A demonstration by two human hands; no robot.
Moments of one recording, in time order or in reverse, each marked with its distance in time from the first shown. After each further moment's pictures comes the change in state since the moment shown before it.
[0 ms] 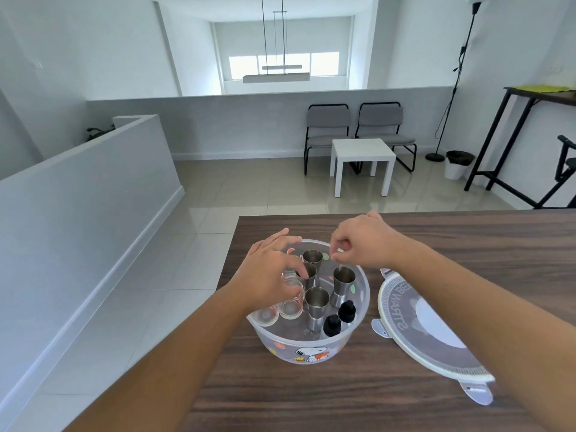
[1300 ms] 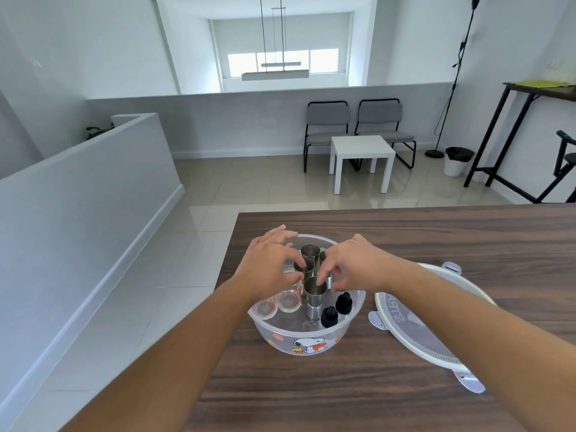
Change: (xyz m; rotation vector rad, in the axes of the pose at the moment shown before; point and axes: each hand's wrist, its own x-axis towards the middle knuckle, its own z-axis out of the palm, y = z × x) left_hand 0.007 -0.001 0.009 0.026 0.025 -0.067; right_hand -0.026 -0.025 0.019 0.038 -0.206 -0.112
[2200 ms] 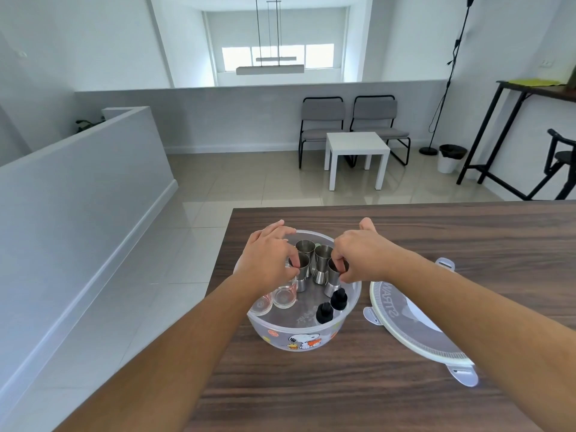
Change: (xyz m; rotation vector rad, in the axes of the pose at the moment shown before) left_hand 0.010 0.001 0.012 0.100 0.023 -0.022; right_hand 0.000 0.019 0.000 -0.279 -0.015 0.080
